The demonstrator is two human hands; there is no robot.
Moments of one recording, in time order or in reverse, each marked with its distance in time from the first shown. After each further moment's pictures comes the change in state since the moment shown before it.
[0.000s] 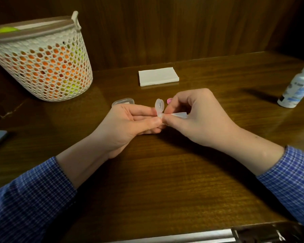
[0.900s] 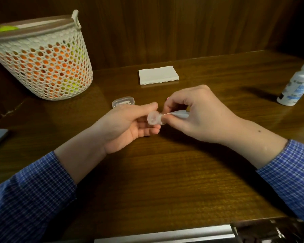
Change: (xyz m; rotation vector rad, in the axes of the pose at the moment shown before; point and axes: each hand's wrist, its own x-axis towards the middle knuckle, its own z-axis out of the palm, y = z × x) left_hand 0.005 0.010 0.000 -0.251 -0.056 -0.258; right_hand 0.005 0.005 -0.010 -0.124 -0.088 -0.304
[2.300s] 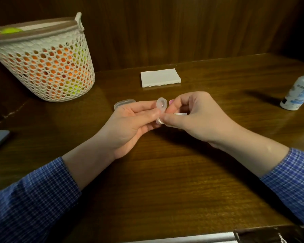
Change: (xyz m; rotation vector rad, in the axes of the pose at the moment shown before) left_hand 0.009 -0.014 -0.004 0.005 0.004 0.235; right_hand 0.004 -0.003 0.014 0.453 0.056 0.480
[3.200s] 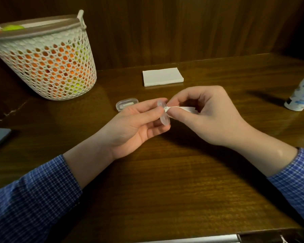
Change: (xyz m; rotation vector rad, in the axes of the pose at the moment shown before) left_hand 0.000 0.004 0.000 -0.187 -0.130 -0.126; right_hand -0.003 0.003 -0.011 -0.088 0.039 -0.391
